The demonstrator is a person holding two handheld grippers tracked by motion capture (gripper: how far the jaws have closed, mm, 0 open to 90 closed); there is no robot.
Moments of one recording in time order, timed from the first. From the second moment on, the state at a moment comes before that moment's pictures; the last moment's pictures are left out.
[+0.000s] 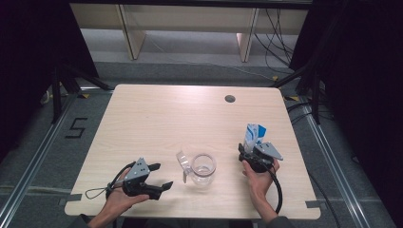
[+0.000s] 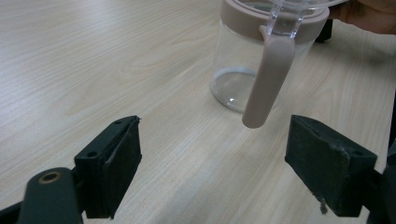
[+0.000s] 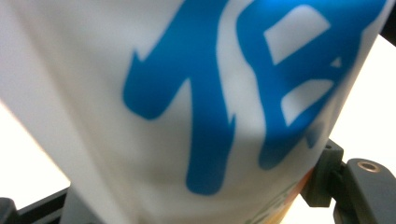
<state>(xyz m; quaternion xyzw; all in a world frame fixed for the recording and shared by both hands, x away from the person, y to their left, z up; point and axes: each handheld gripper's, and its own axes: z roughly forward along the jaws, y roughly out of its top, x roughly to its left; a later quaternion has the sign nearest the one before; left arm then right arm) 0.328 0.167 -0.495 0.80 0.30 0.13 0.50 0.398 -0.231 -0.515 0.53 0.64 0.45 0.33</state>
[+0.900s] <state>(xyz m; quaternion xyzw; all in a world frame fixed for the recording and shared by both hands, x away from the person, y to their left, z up) 0.329 0.167 -0.494 0.80 0.29 0.13 0.50 0.400 -0.239 -0.510 0.49 0.68 0.44 0.32</state>
